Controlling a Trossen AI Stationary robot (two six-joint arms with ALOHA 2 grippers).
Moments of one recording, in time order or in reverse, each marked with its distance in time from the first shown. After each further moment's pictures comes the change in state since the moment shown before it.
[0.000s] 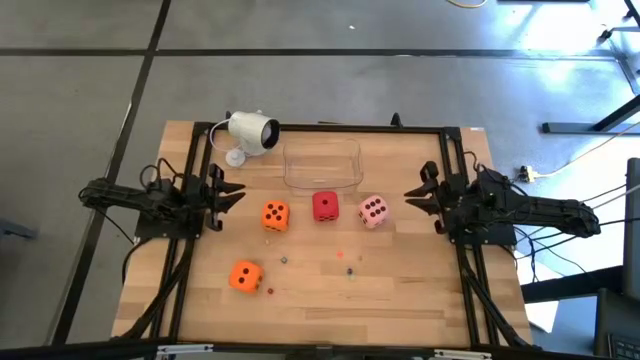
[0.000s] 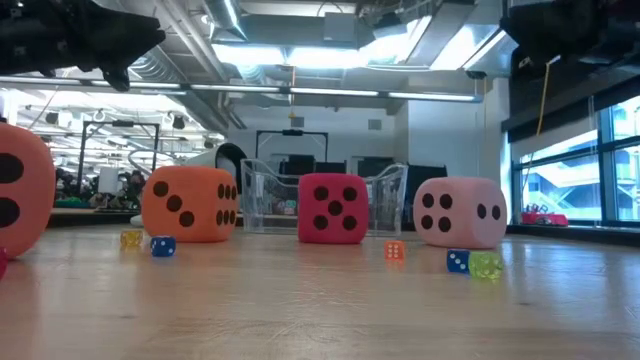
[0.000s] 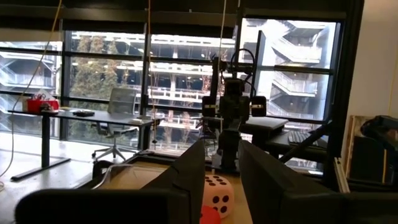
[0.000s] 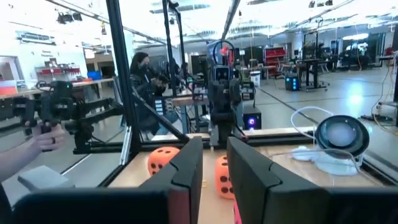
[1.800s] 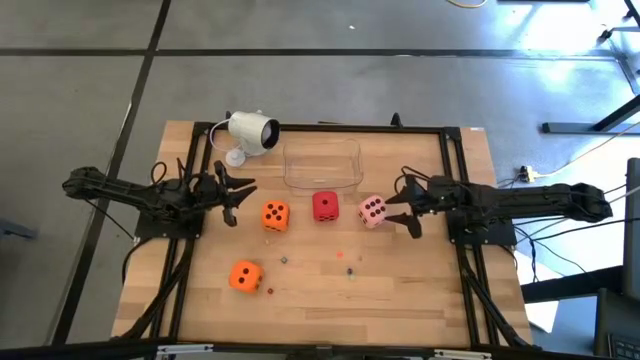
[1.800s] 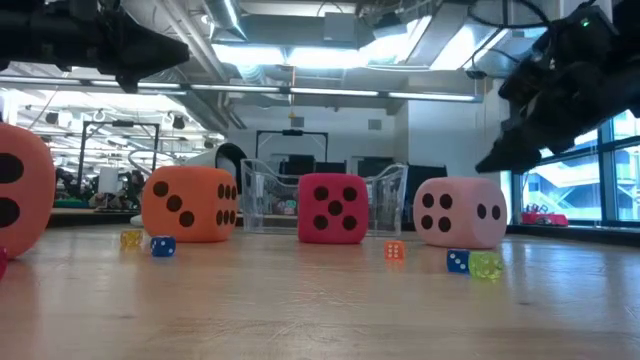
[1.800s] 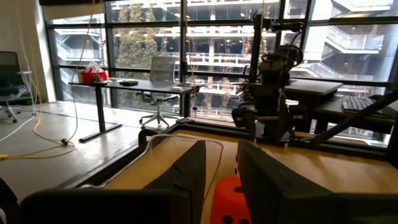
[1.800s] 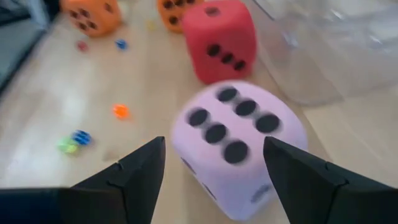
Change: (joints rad) left arm 0.000 0.347 0.110 0.067 -0.178 0.019; right arm 0.002 0.467 0.001 -0.226 0.136 0.036
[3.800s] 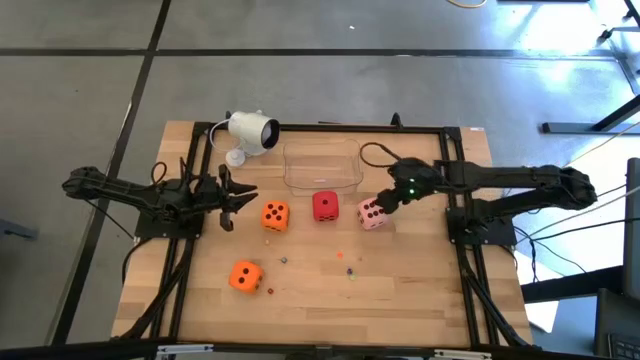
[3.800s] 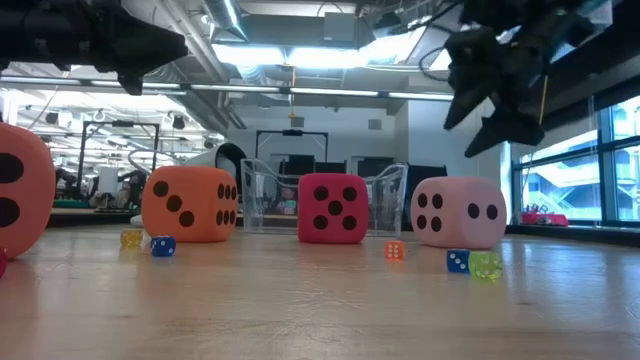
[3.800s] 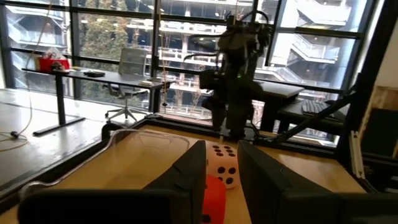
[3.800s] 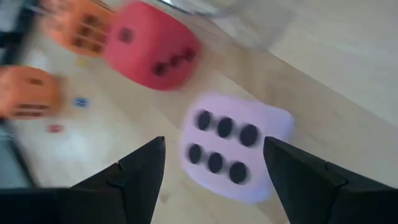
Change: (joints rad) left arm 0.000 0.000 0.001 -0.011 0.131 -0.097; right arm -0.034 0.401 0.564 -0.575 0.043 0.679
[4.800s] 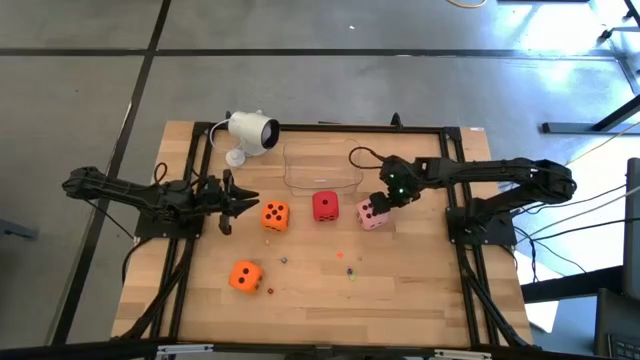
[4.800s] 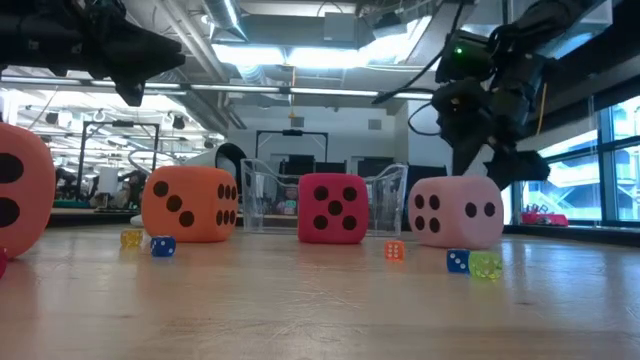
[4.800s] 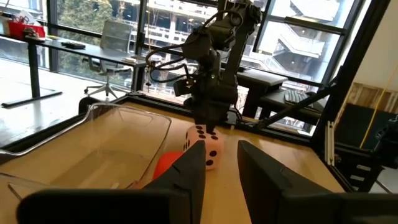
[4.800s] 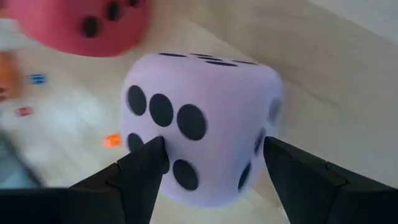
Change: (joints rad) left arm 0.000 0.000 0.000 -0.071 0.061 -0.117; right arm -0.099 0.205 -0.063 0.090 -0.238 -0.001
